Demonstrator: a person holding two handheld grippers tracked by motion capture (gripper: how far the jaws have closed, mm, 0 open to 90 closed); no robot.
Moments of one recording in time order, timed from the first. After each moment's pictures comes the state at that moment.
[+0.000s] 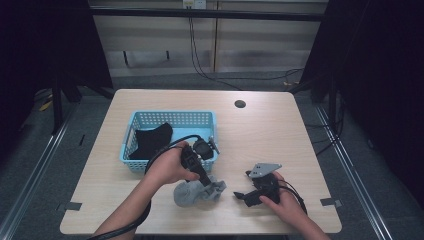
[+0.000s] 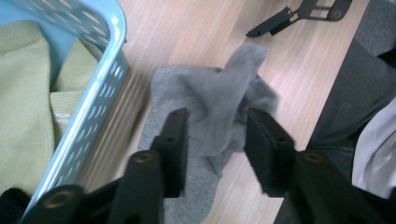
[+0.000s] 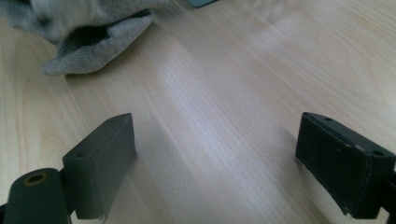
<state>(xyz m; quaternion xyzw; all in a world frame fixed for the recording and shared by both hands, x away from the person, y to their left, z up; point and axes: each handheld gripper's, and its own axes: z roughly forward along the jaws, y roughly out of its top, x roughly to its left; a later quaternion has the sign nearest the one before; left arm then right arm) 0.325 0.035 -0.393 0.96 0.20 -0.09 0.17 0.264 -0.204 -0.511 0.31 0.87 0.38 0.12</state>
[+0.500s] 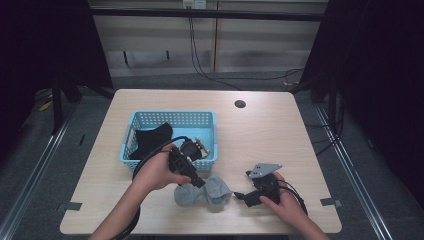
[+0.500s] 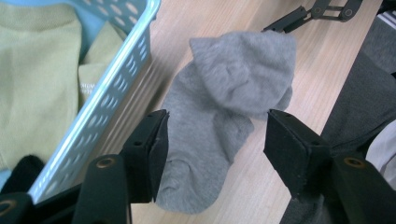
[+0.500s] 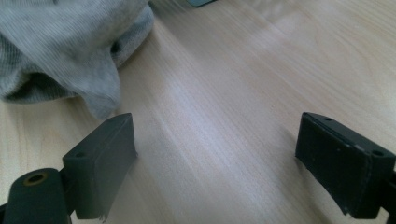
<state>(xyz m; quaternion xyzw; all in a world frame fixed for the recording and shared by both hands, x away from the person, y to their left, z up) 0.317 0.068 -0.394 0.95 0.22 -0.07 0.20 0.263 -0.205 -0.511 0.31 0.87 0.38 0.12</state>
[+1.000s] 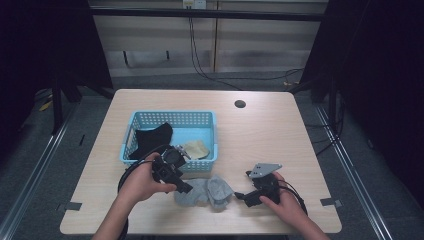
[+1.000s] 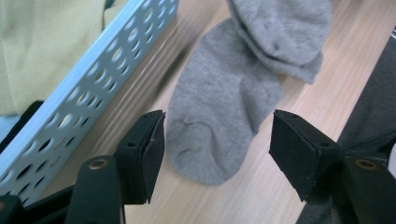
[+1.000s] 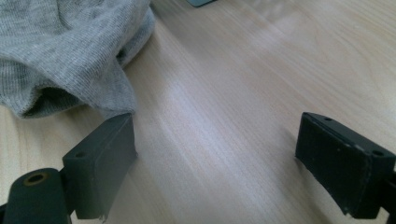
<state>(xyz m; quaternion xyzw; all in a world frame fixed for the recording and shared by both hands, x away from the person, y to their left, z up) 0.308 0.108 -0.415 0.94 0.26 -0.05 0.22 0.263 -0.205 -0.511 0.31 0.87 0.38 0.12</state>
